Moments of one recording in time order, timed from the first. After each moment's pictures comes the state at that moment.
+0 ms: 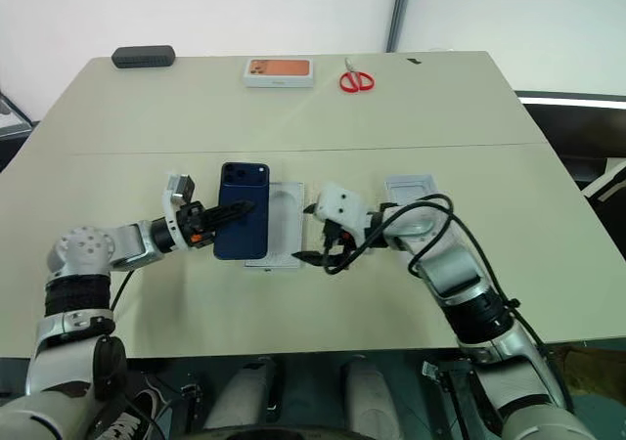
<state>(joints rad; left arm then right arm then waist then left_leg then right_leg) -0.61 0.44 0.29 0.44 -0.93 1.32 -0.82 -0.50 -0.54 0.22 -0.18 0.16 0.51 1.03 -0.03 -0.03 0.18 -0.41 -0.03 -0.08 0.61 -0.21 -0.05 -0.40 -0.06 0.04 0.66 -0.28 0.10</state>
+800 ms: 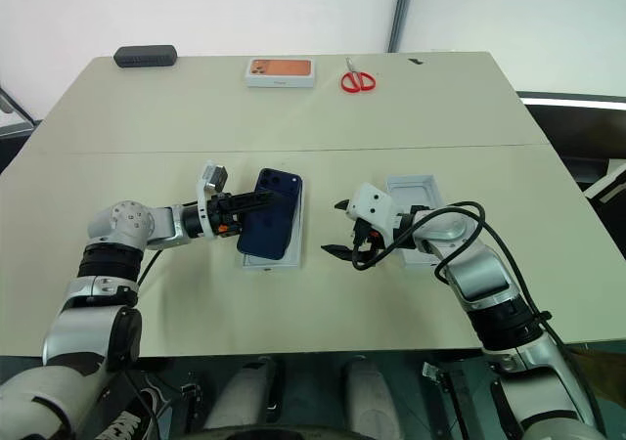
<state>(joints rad) -0.74 0.41 0.15 0.55 -0.77 1.24 -1.00 -0.45 -0.59 0.22 -0.10 0.14 0.40 0.99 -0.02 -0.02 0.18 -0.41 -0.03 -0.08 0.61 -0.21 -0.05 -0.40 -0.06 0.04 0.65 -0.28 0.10</state>
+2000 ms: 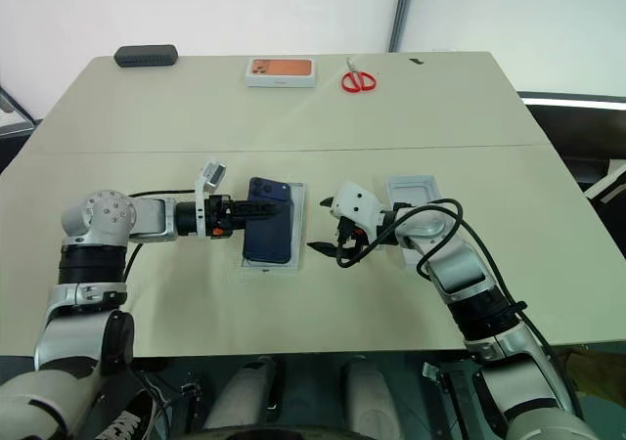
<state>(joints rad) -0.71 0.44 0.17 0.28 -0.80 1.47 -0.74 -0.49 -0.52 0.27 -0.03 0.12 0.33 0.97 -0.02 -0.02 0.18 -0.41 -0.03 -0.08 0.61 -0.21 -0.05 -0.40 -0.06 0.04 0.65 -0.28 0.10</state>
